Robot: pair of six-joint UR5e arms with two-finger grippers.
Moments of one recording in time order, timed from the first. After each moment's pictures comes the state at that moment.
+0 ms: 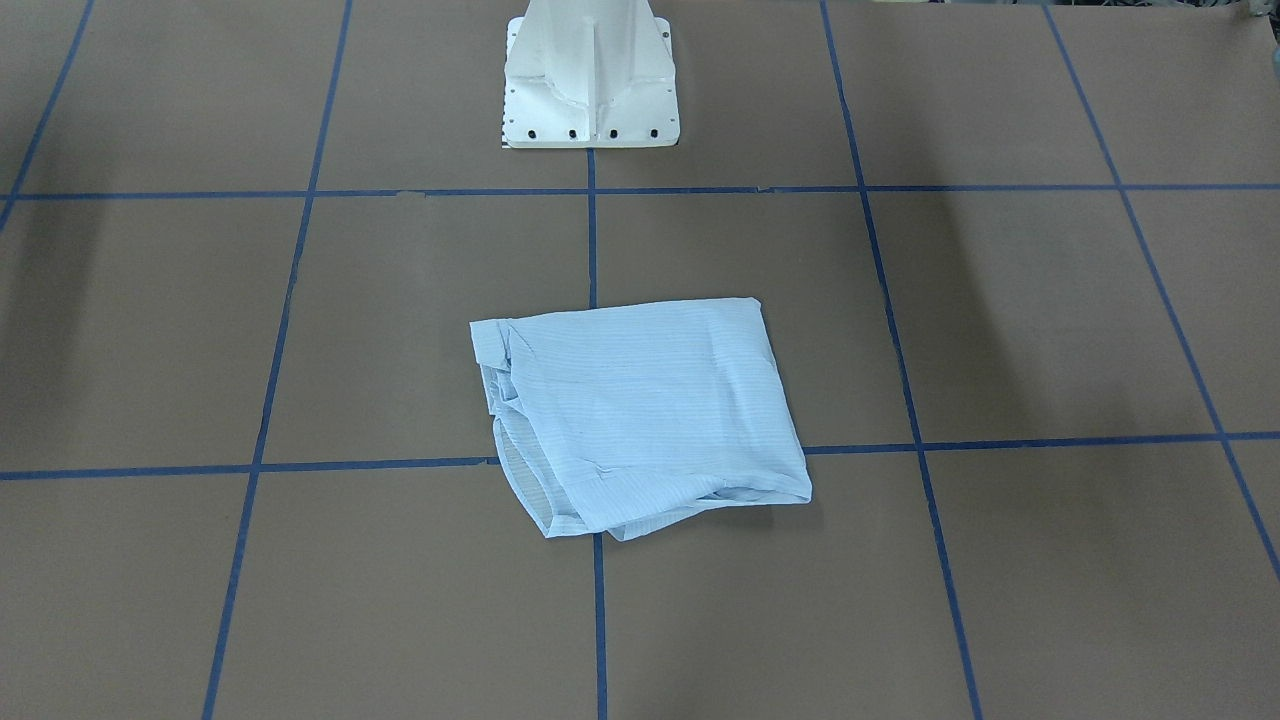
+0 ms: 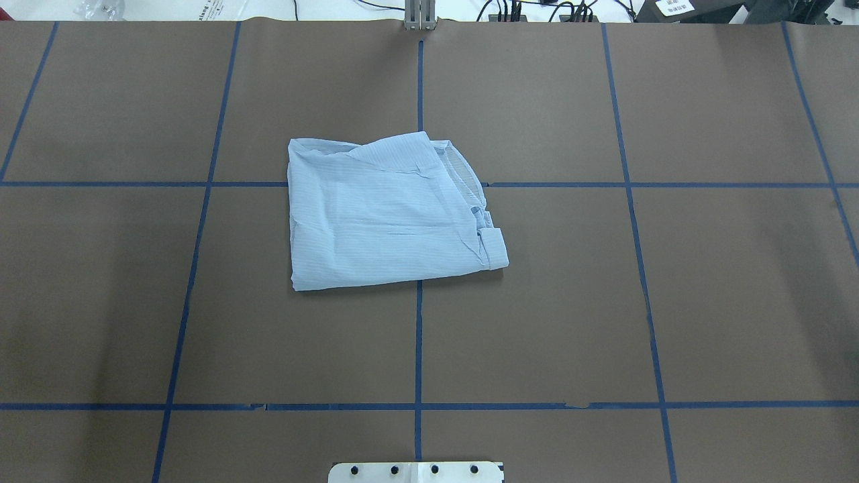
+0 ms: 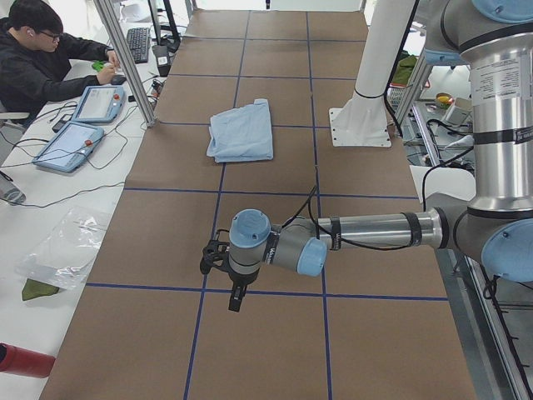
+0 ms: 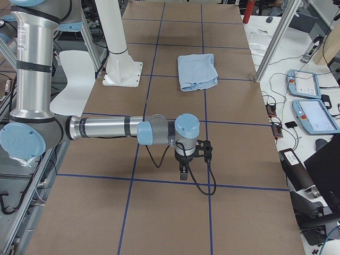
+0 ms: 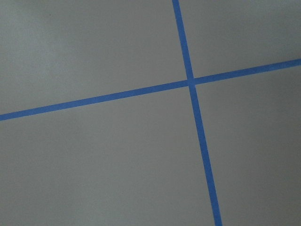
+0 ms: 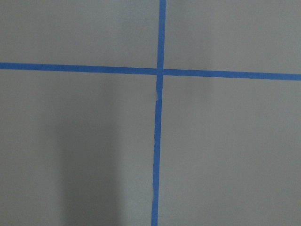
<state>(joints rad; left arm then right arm) -1.51 -1.41 -1.62 -1.92 -2.26 -0.04 1.52 -1.69 1.76 -1.57 2.30 0.06</state>
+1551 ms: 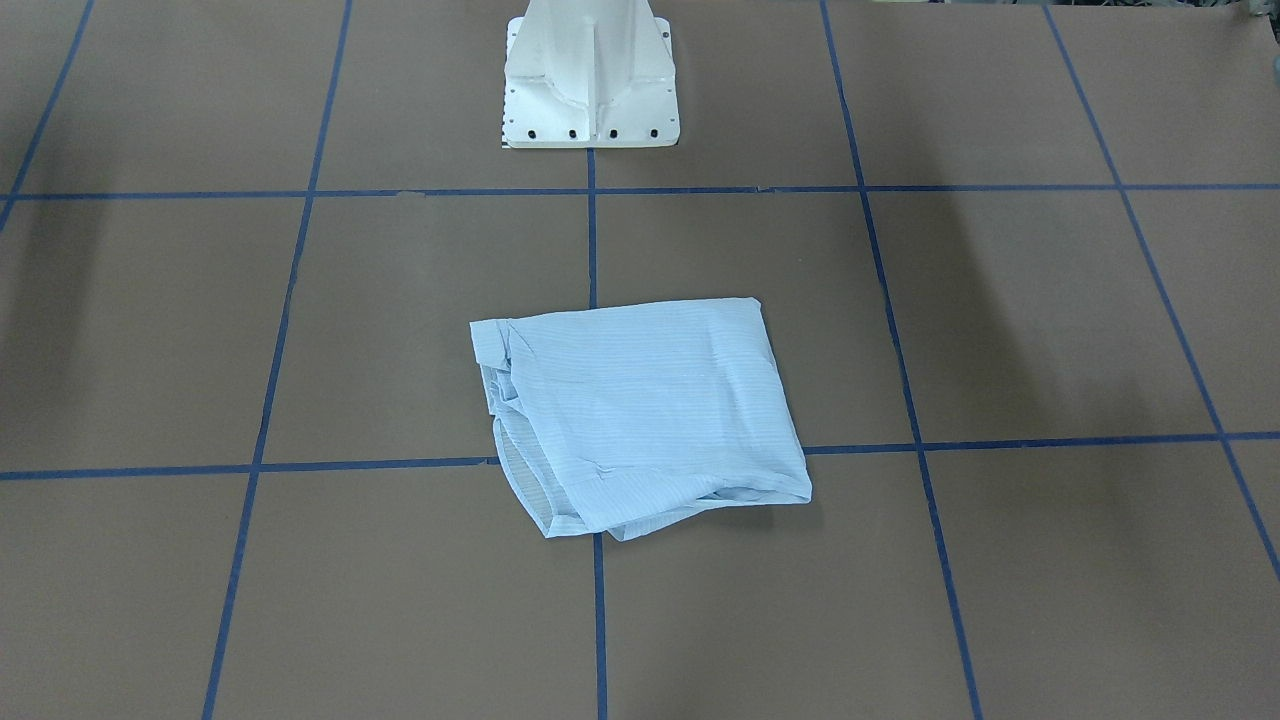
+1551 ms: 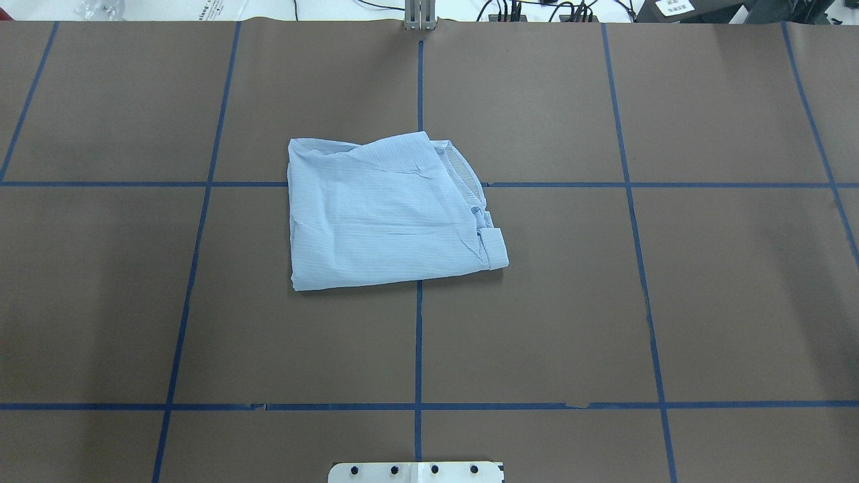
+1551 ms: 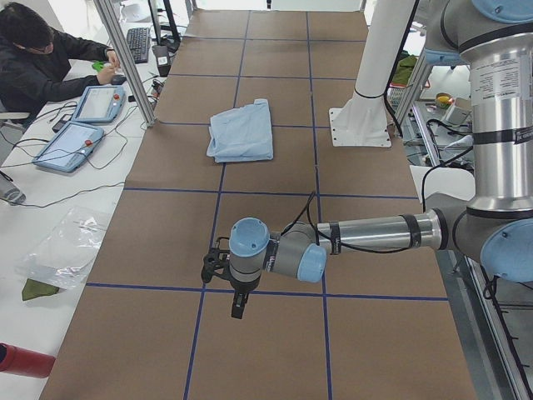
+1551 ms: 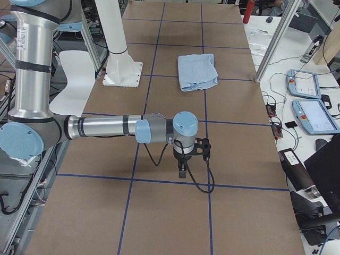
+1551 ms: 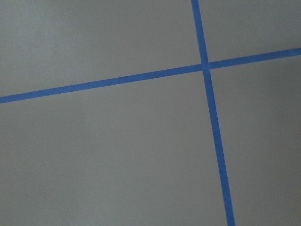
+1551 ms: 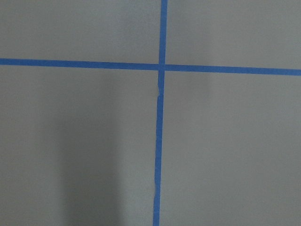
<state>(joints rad) -1.51 -1.42 -1.59 -1.93 -2.27 -0.03 1.52 -1.71 1.79 -1.58 2.30 0.06</state>
